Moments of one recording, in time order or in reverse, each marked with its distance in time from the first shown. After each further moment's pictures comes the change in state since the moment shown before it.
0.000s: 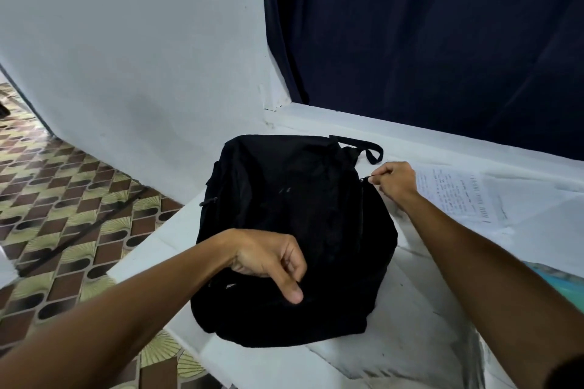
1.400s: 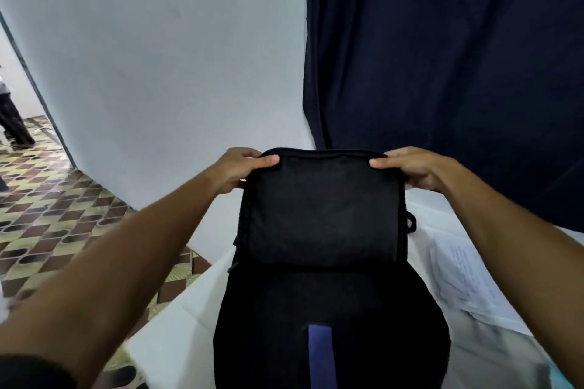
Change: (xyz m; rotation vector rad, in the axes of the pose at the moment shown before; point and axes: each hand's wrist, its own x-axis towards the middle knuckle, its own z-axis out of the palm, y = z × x) left_hand -0.090 0.049 -0.203 -0.249 1.149 0.209; right_hand 0.031 -0.192 -0.020 0.116 -0.616 0.013
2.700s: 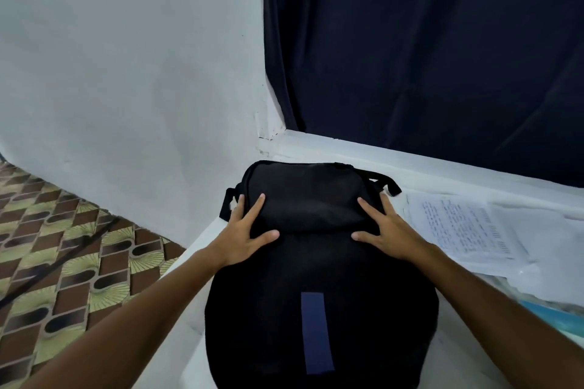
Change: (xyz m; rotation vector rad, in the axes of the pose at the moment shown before) left_hand -0.012 -0.169 0.069 0.552 -0.260 0.126; right_hand -0.005 0.202 0.043 -0.786 0.205 -0.027
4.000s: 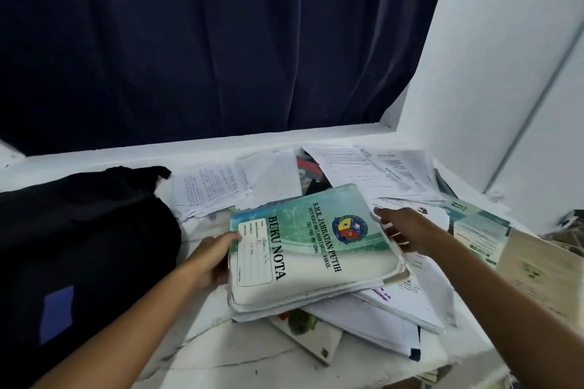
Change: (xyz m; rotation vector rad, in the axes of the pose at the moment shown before) left_hand -0.106 0.304 0.264 -0.548 -0.428 -0.274; right_hand -0.439 0.226 -0.126 0.932 0.488 0.980
